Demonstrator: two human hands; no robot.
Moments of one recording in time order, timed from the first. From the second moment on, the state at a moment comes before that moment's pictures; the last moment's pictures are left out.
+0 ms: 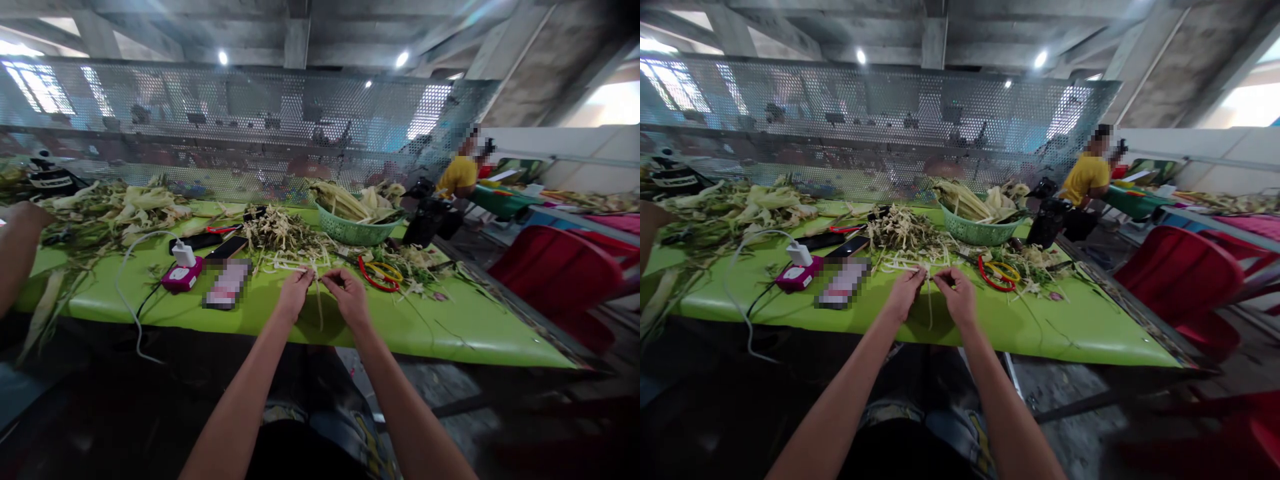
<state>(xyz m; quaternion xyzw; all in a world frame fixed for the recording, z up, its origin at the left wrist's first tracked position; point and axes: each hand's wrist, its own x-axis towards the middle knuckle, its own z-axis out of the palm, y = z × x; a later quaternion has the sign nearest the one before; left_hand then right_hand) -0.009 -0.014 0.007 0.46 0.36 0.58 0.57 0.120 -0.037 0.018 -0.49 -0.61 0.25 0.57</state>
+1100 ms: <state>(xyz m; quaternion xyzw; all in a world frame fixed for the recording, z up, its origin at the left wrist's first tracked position) -0.006 -0.019 0.011 0.49 0.38 0.55 0.55 0.121 -0.027 0.006 -0.45 -0.52 0.38 0.62</state>
